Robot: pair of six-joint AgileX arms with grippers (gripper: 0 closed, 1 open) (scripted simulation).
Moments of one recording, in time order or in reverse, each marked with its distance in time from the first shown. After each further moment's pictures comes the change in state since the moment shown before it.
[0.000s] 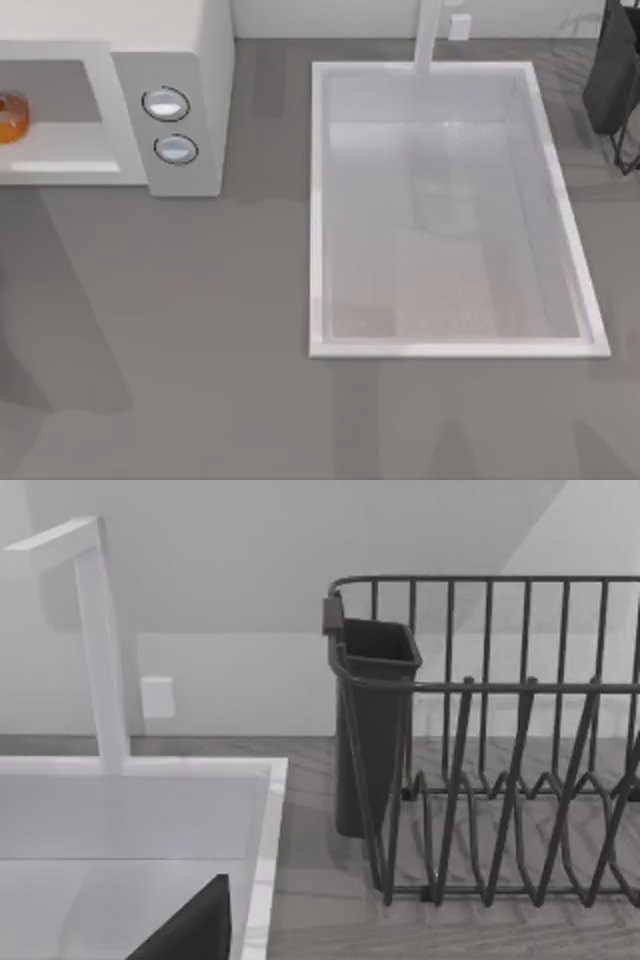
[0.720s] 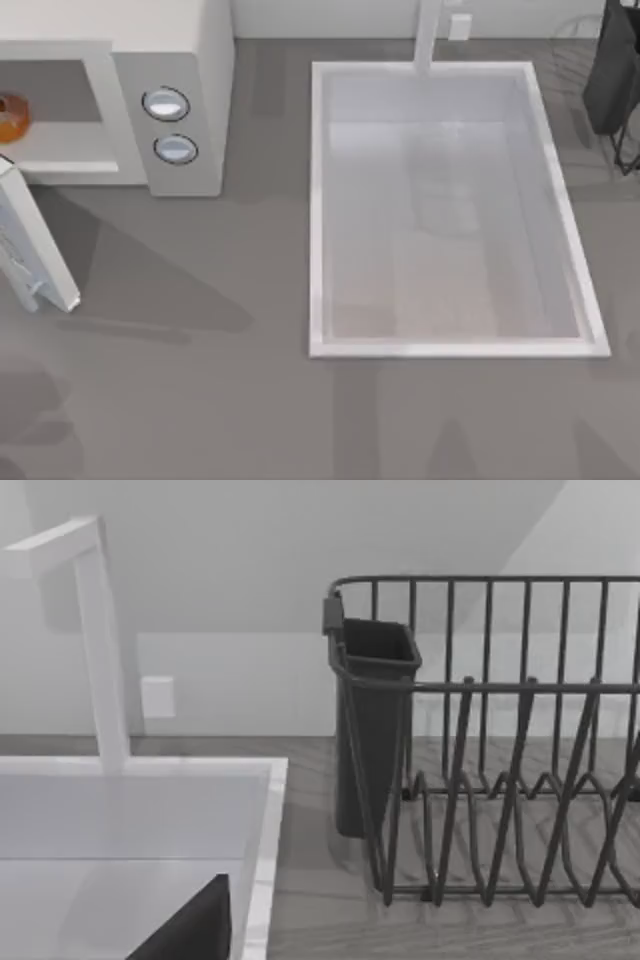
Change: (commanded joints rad) left arm -0.193 -0.204 -0.186 0.070 -0.110 -0.184; right arm 0.000 0.000 0.000 0.000 0.000 0.000
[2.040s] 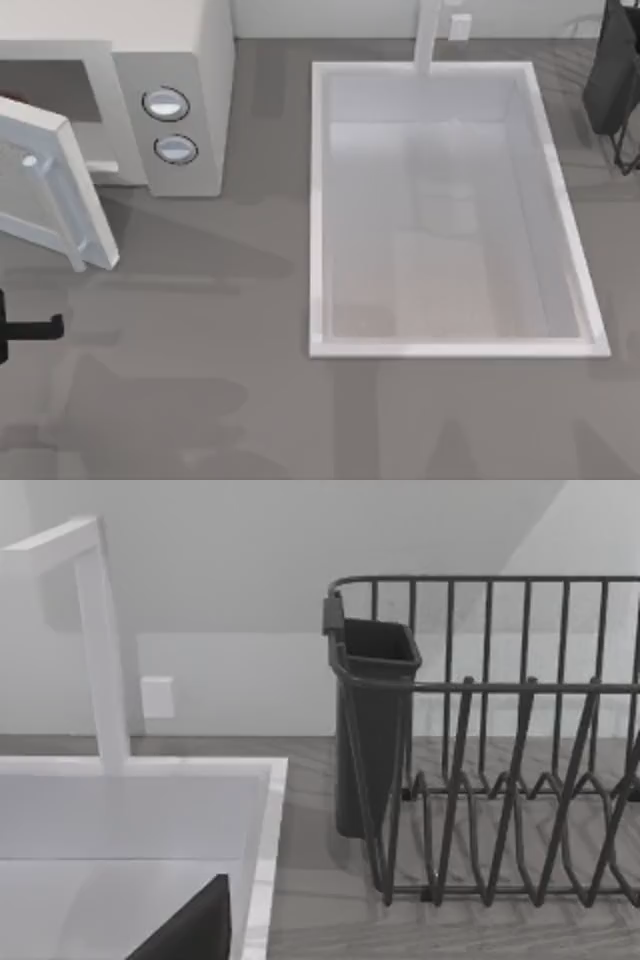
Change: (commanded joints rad) left arm -0.618 -0.316 -0.231 0.060 -0.410 -0.502; right arm 0.000 0.000 0.000 0.000 0.000 0.000
